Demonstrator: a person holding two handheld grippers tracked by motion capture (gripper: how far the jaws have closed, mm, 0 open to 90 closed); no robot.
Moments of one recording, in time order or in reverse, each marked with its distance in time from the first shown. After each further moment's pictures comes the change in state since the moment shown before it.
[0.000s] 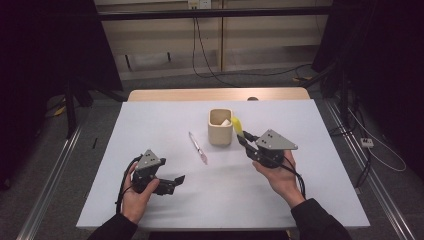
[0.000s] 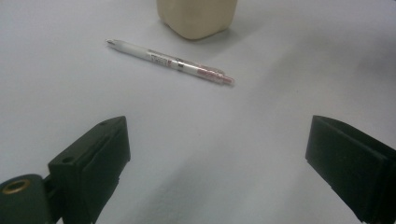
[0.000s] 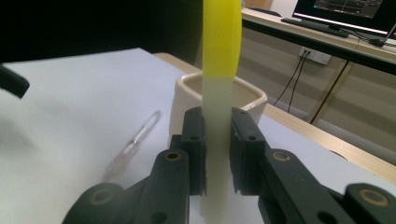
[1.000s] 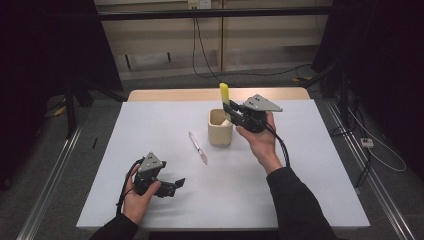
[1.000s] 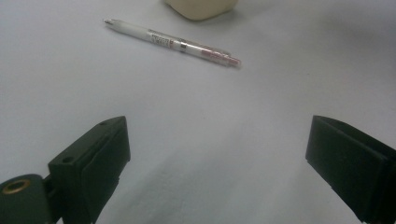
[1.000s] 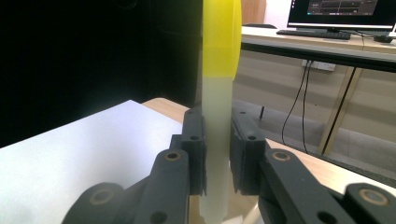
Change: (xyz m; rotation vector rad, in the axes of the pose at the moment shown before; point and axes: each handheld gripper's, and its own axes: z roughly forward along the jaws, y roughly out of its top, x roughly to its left) left arm 0.000 -0.010 0.009 0.033 0.019 0.013; right arm -0.027 0.049 0.074 -0.076 -0.001 0.163
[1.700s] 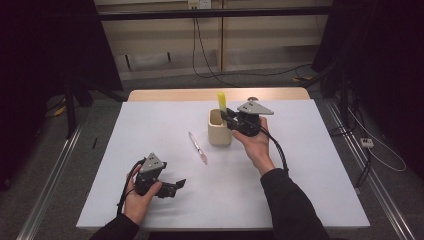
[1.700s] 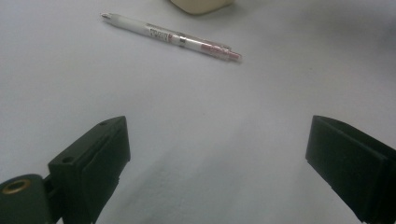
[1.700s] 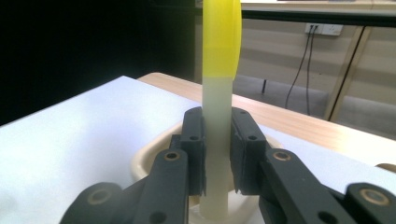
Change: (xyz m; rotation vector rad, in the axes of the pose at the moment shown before) left arm -0.001 -0.002 0.003 0.025 0.002 0.014; right arm 0.000 -0.030 0.019 0.088 -0.003 0.073
